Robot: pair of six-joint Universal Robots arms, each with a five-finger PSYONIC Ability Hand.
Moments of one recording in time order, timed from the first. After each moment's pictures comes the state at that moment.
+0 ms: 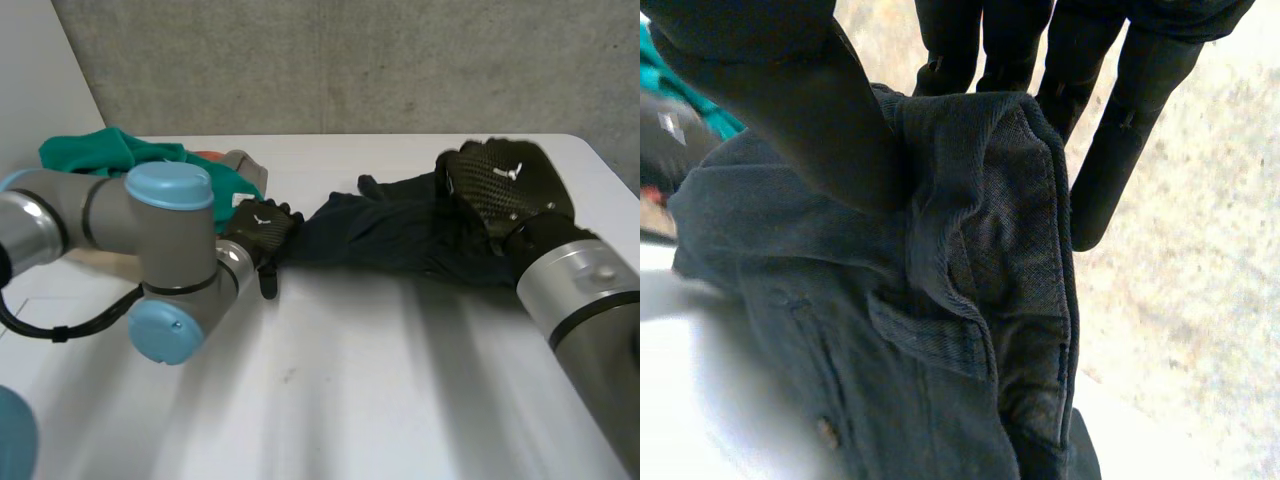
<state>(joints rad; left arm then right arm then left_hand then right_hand) 4.15 -2.34 -1.08 3.08 -1.57 3.51 2.11 -1.57 1.68 -0.08 1.61 2.94 0.21 0.21 0.22 0.20 0.06 1.08 1.16 1.18 1.19 1.02</state>
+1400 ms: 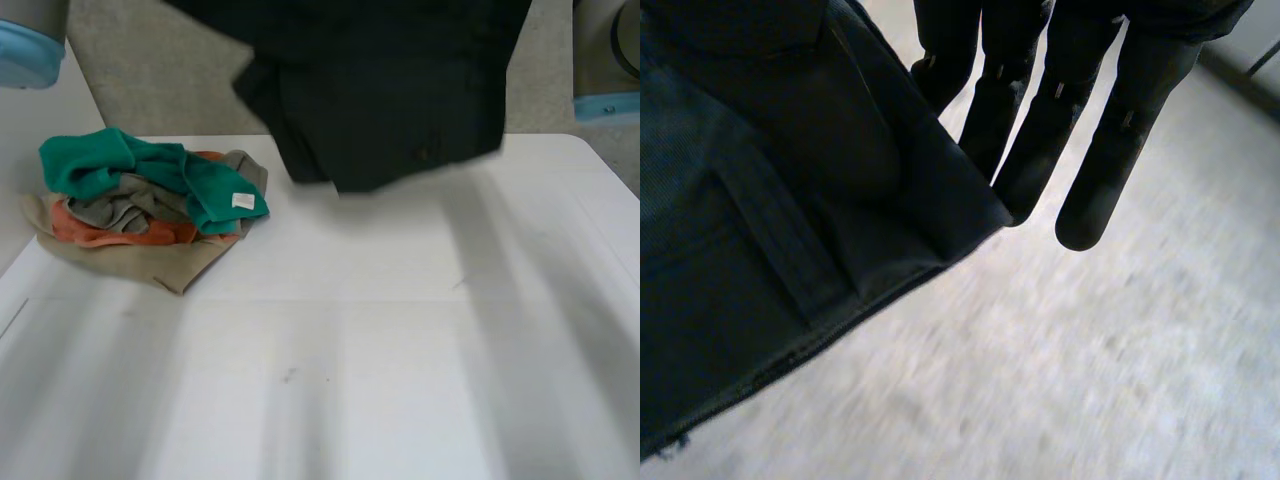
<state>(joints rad) 4.27 -2.19 -0.15 3.05 -1.57 3.53 1.90 -0.92 0.51 -0.43 1.53 2.78 1.16 1.20 1.19 1.20 0.99 1.10 1.18 1.19 1.20 1.02</state>
